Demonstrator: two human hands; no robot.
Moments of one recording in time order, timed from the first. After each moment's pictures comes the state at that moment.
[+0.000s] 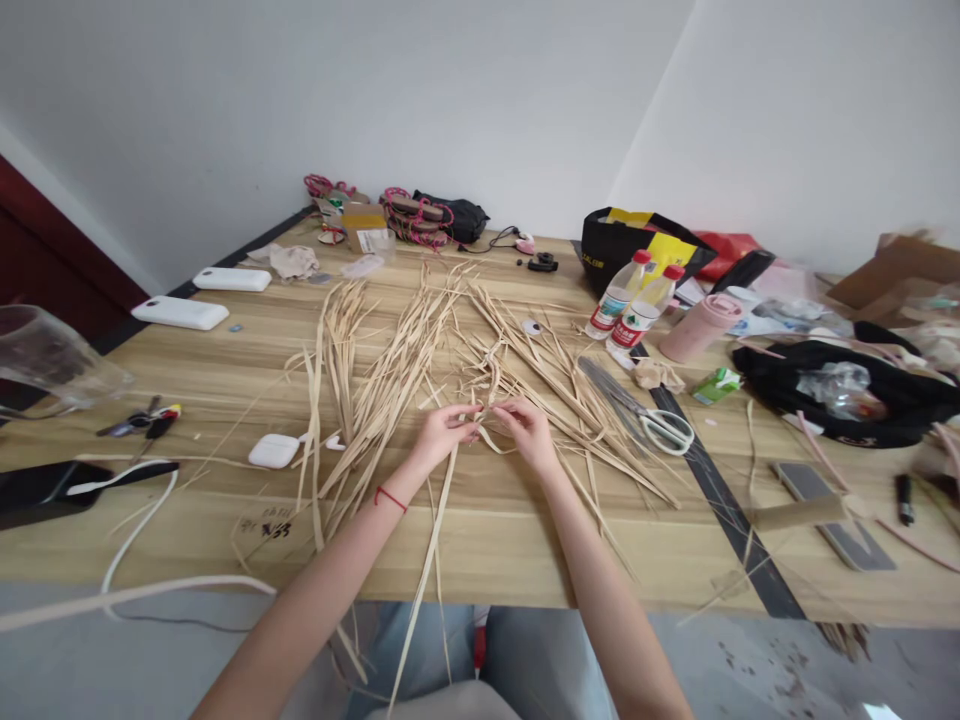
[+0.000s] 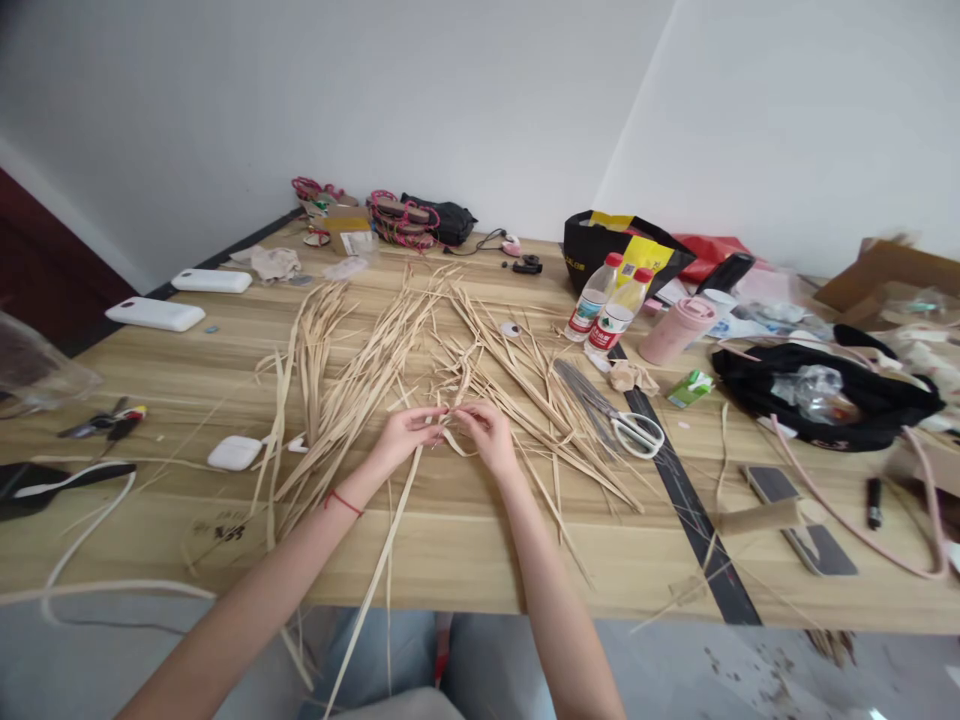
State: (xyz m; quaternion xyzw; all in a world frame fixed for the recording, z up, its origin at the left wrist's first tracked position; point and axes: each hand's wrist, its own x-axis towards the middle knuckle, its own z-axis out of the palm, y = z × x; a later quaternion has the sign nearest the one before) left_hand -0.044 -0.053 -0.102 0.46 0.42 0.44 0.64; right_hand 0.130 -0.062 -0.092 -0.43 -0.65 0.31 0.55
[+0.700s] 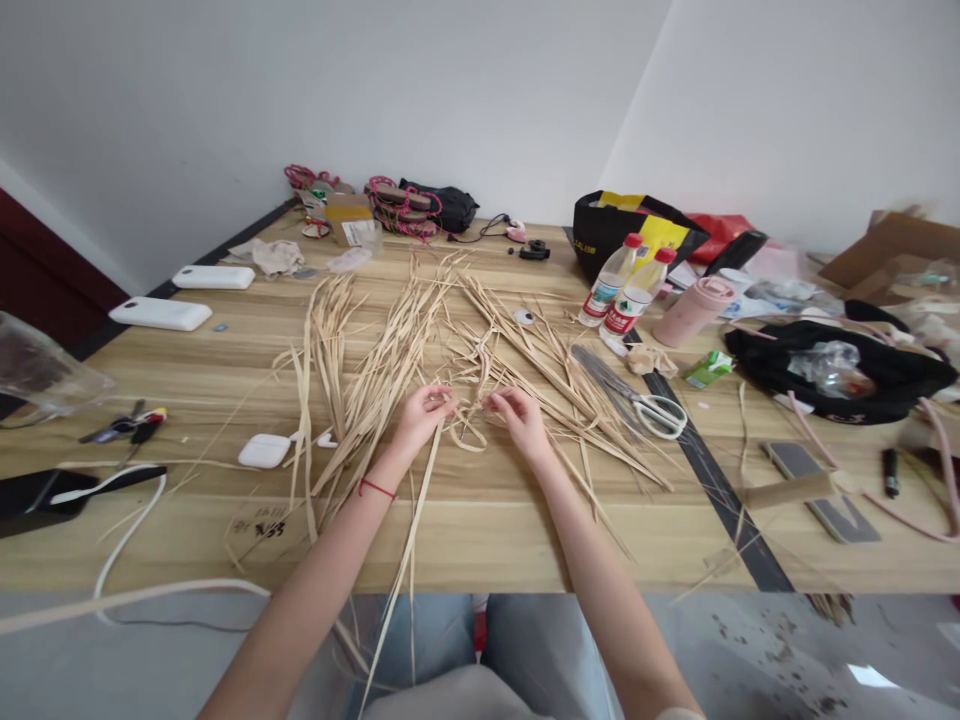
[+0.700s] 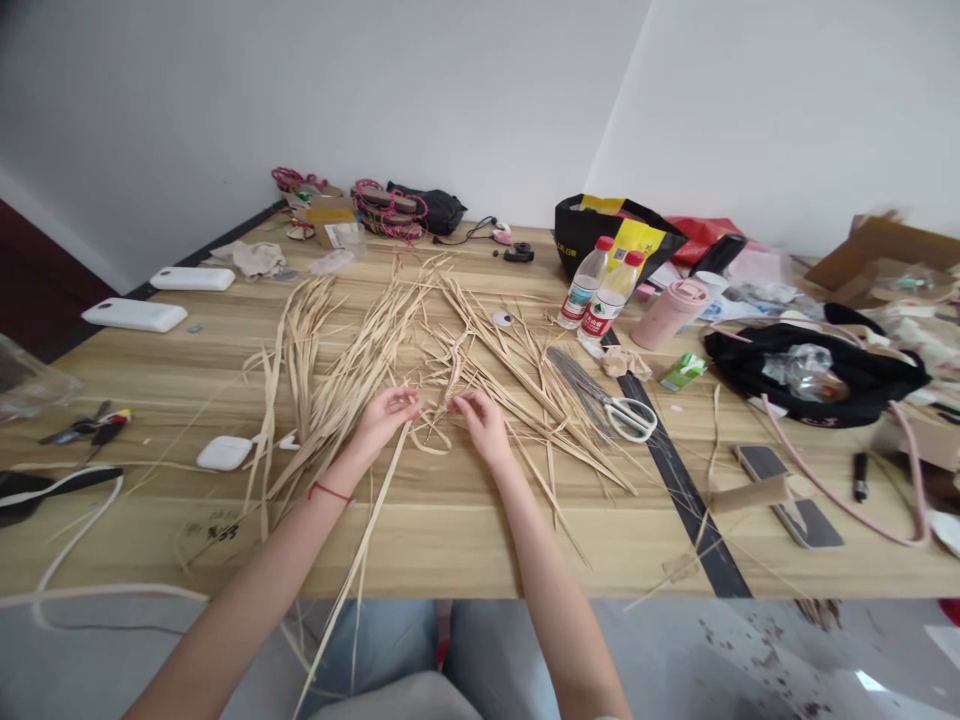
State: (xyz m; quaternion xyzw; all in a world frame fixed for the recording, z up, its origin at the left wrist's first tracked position) left_hand -0.060 -0.036 -0.108 0.47 0.47 0.50 0.55; right_hand 0.128 -0.057 -0.103 -0.43 -0.59 0.40 0.56
